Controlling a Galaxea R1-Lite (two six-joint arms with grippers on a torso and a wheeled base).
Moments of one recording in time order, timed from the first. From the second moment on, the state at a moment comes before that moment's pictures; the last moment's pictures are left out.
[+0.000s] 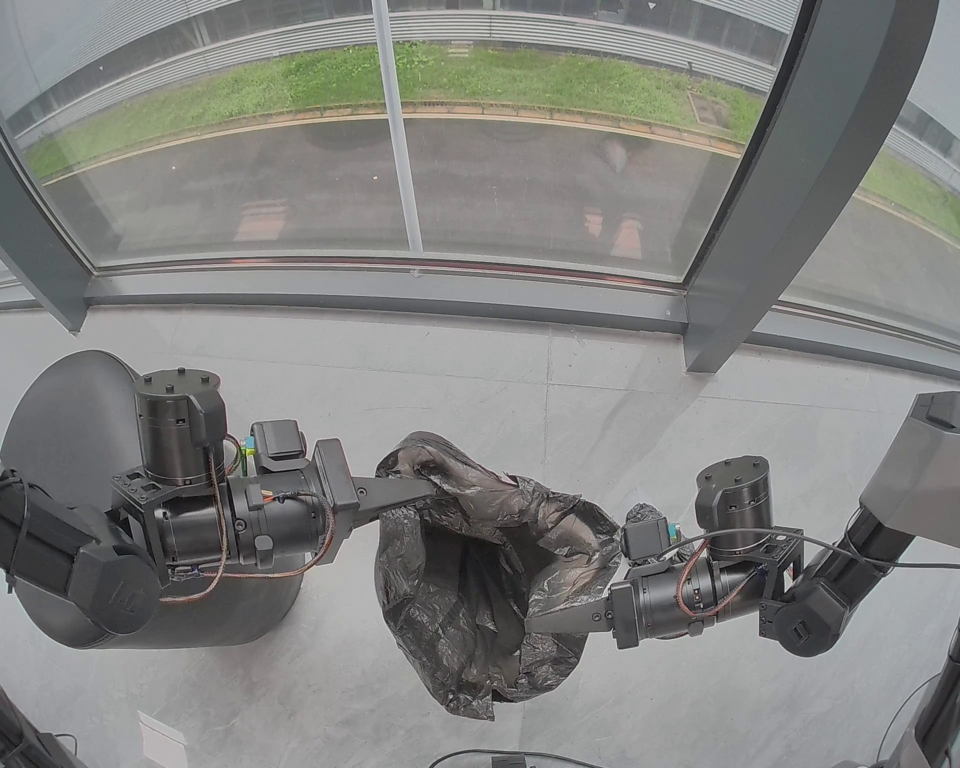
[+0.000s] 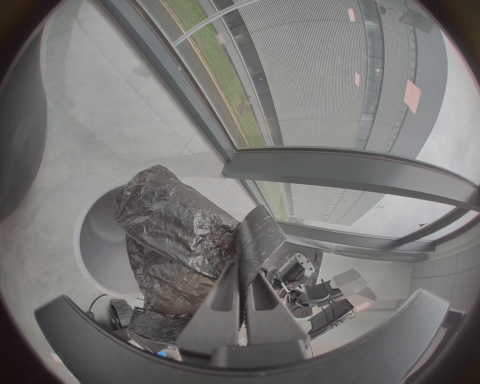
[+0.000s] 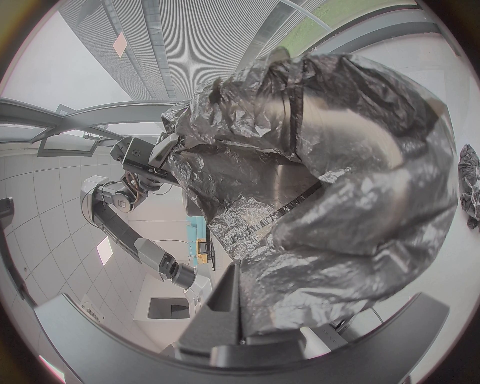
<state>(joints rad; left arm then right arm) -0.43 1.73 -0.66 -0.76 -0.60 -0.94 0.56 2.04 -0.58 -0.96 0.82 0.52</state>
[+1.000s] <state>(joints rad) -0.33 1.81 -0.72 -0.78 -0.60 -0.94 0.57 2.15 -0.64 -0.98 0.72 0.49</state>
